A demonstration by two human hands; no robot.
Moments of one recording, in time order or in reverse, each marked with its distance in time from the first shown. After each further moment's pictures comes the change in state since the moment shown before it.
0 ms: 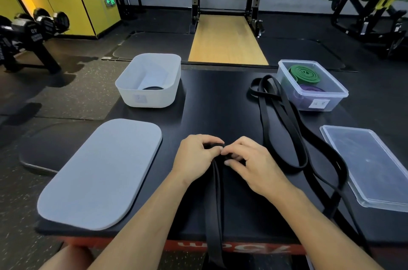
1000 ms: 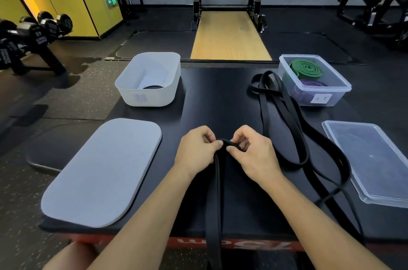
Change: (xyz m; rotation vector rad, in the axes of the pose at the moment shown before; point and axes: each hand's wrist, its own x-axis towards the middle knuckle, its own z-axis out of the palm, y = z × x) left_hand -0.003 0.027 0.002 0.163 0.066 -0.110; right_hand 0.014 -0.005 0.004 0.136 0.195 0.354
